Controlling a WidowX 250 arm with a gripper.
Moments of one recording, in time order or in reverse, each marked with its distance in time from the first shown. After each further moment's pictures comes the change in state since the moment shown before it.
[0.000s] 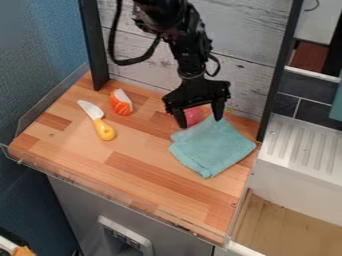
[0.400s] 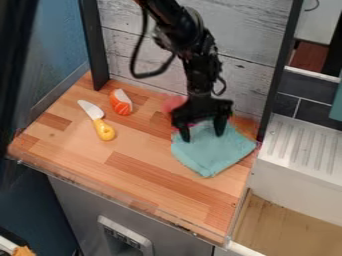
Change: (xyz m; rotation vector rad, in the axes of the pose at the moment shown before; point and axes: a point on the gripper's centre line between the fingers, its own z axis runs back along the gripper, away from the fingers) arm -0.001 -0.001 -0.033 0.071 0.032 0.013
